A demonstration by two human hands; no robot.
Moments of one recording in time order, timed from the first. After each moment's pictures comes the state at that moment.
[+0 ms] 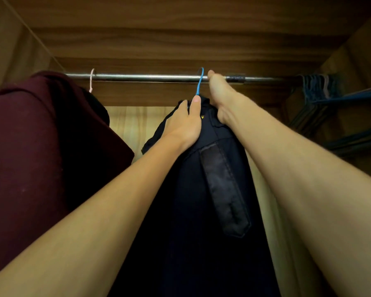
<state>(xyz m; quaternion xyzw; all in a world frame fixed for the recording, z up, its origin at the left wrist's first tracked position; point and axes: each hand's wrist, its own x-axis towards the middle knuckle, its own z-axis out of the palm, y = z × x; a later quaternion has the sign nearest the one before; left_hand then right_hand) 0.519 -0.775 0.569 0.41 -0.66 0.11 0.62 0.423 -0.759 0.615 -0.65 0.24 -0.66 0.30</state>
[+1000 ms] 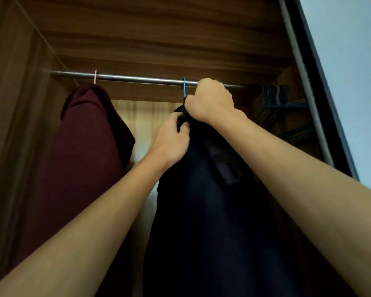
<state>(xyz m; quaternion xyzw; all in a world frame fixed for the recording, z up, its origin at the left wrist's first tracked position) 0.521 -0.667 0.486 0.35 -0.69 0.07 0.62 0.419 -0.632 0.546 -0.65 0.46 -0.57 -0.22</state>
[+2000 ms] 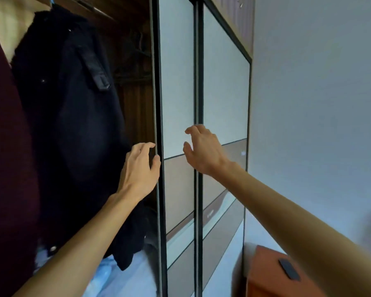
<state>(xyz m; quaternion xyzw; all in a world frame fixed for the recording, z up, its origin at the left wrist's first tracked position) 0.441 -0.477 0.221 0.27 -0.82 -0.08 0.49 0.307 -0.362 0.271 -0.53 0.74 -0.30 -0.28</state>
